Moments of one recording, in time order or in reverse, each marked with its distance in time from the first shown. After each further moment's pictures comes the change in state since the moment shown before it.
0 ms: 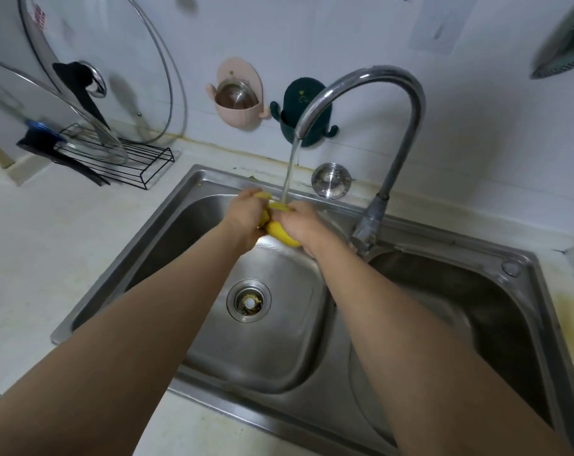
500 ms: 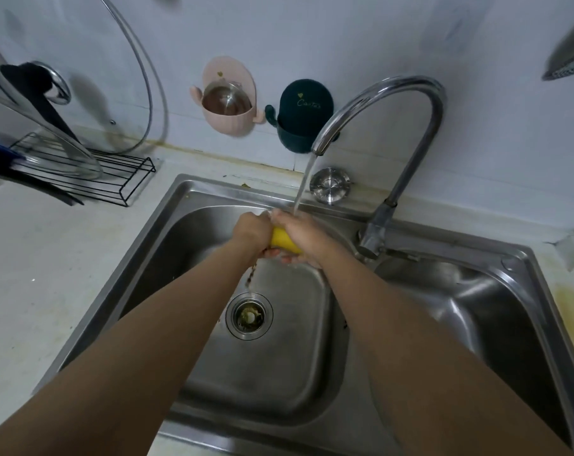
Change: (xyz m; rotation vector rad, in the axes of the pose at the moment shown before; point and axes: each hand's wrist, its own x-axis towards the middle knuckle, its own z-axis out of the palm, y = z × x) left_hand 0.040 -0.003 -0.004 0.383 -0.005 -0.112; right_hand 0.025 -0.001 0.016 0.165 -0.075 0.199
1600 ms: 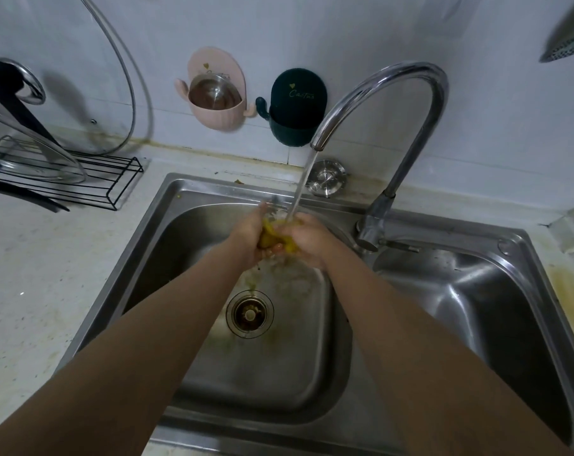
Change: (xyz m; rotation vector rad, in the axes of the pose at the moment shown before) left_hand 0.006 -0.005 -0.005 -0.230 -0.171 -0.158; right_hand 0.002 0.013 -0.009 0.156 0.038 -0.052
